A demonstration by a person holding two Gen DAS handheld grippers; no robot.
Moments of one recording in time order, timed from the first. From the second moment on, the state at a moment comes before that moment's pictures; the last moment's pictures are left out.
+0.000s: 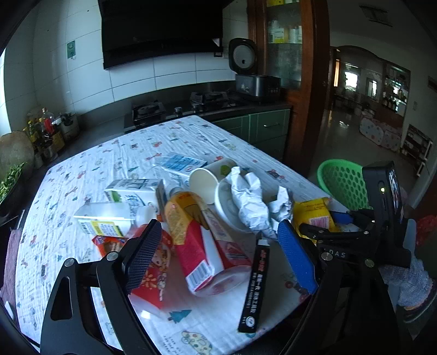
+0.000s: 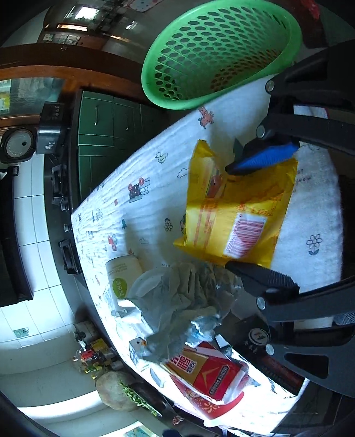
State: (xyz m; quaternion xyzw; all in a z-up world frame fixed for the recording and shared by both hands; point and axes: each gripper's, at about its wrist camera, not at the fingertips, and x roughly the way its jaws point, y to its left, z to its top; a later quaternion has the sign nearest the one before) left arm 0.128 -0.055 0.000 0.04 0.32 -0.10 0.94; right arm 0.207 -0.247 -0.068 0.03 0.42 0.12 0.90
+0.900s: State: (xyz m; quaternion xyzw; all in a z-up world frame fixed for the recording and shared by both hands) left arm 0.229 -0.118 -0.058 0.03 0.44 -0.15 0.89; right arm 0.164 -0.315 -0.029 0.06 0.35 0.08 0.93
